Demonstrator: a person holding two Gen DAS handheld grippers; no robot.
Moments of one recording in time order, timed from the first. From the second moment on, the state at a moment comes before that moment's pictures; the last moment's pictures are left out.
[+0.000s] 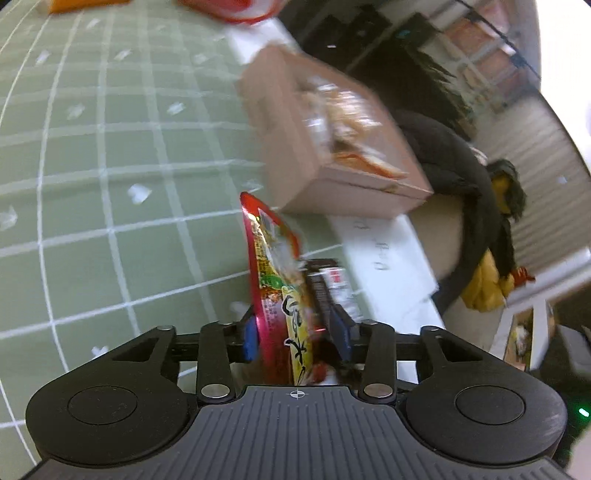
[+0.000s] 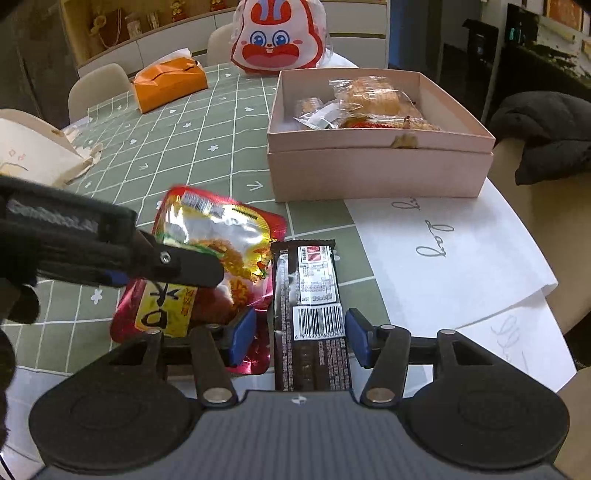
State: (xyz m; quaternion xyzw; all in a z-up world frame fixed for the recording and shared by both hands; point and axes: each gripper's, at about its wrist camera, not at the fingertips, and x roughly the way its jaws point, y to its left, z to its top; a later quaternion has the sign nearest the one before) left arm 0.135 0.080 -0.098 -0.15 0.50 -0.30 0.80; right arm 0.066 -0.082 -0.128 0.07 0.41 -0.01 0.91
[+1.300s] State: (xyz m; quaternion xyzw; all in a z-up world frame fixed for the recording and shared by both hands) left arm 0.098 0.088 -0.086 0.05 0.50 -0.27 0.82; right arm 0.038 -0.065 -0.138 0.01 0.42 0.03 0.91
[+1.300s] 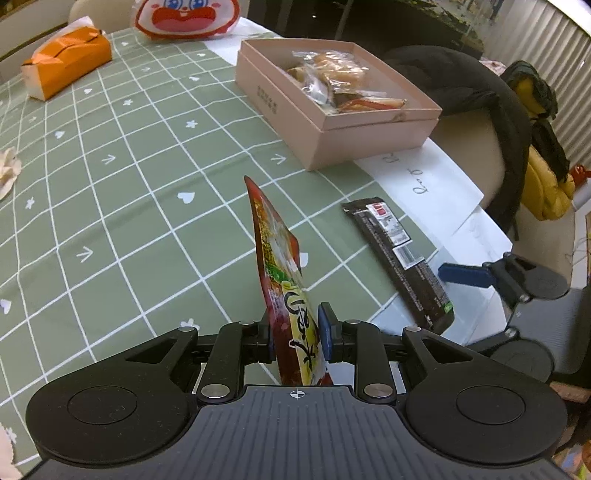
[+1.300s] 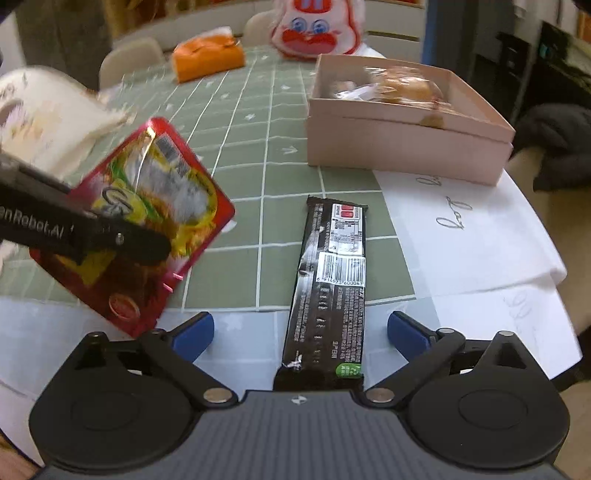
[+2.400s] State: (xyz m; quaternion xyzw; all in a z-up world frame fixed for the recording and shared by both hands) left arm 0.098 0.064 -0.082 0.03 0.51 -0.31 0.80; right arm 0.031 -0.122 -0.085 0.09 0.39 -0.03 0.92
